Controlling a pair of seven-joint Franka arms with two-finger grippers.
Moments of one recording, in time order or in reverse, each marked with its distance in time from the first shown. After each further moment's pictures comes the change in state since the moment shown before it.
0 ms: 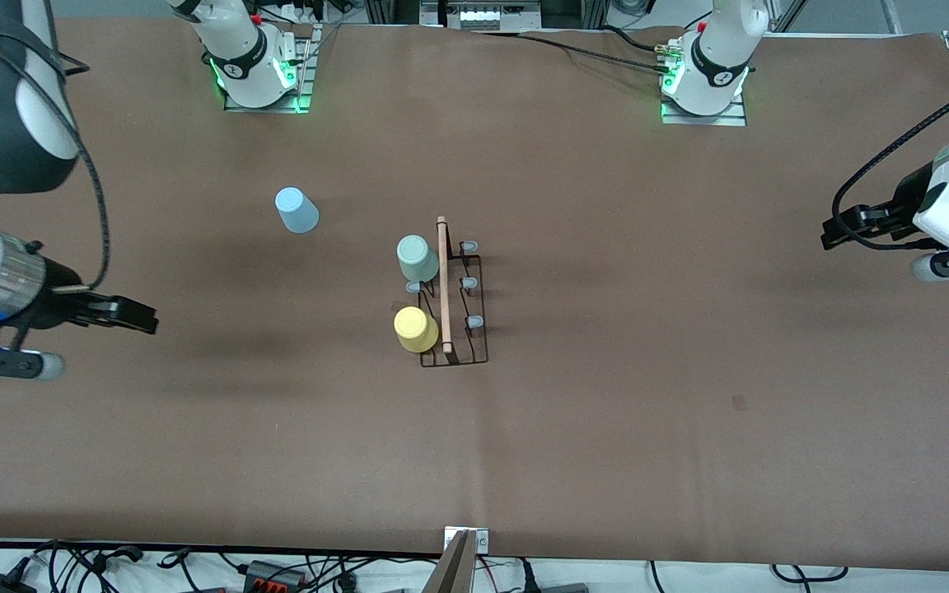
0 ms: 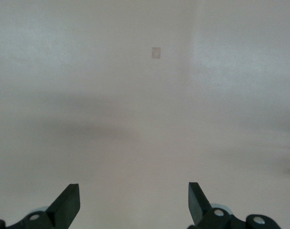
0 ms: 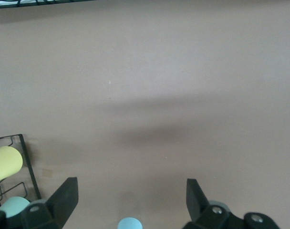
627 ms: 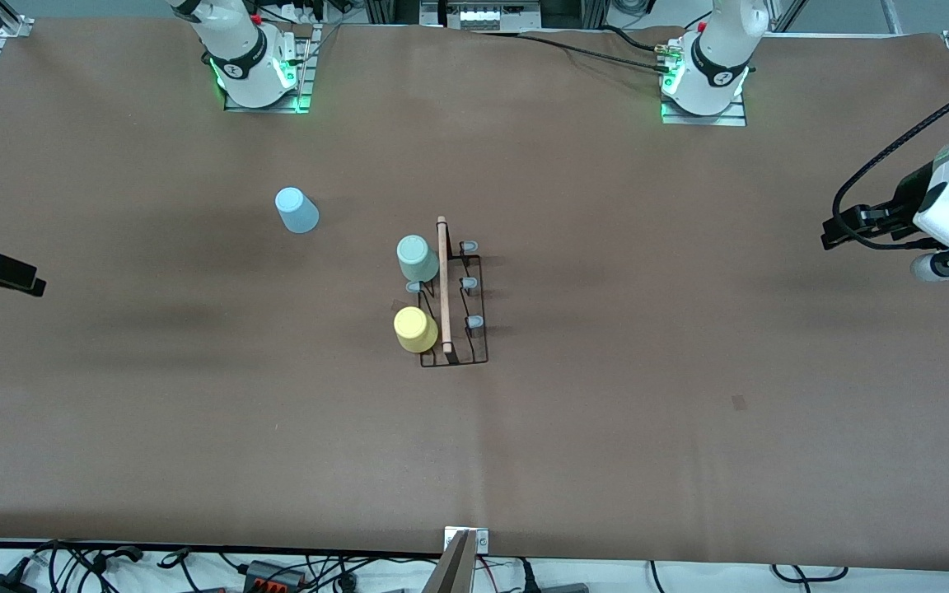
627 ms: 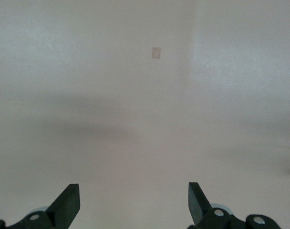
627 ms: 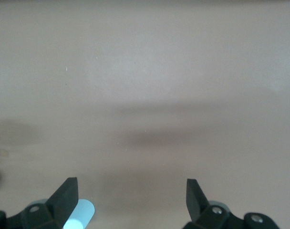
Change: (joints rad) left arm 0.000 -0.001 0.000 0.000 0.000 0.000 0.000; right arm 0.031 -0.156 -0.285 -0.123 0.117 -0.024 -0.281
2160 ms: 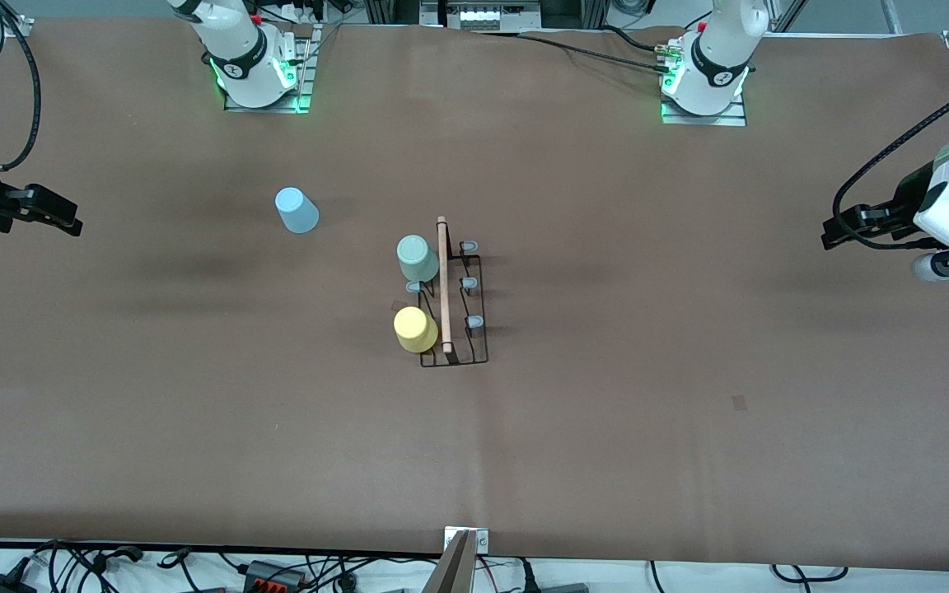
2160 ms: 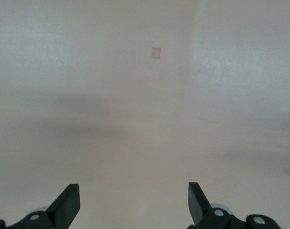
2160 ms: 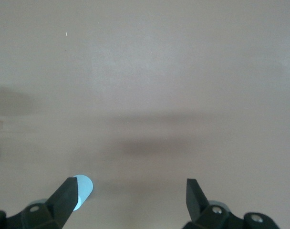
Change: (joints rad) left arm 0.000 -0.001 0.000 0.000 0.000 0.000 0.001; right arm 0.016 -0.301 -0.008 -0.443 0.000 0.145 0.000
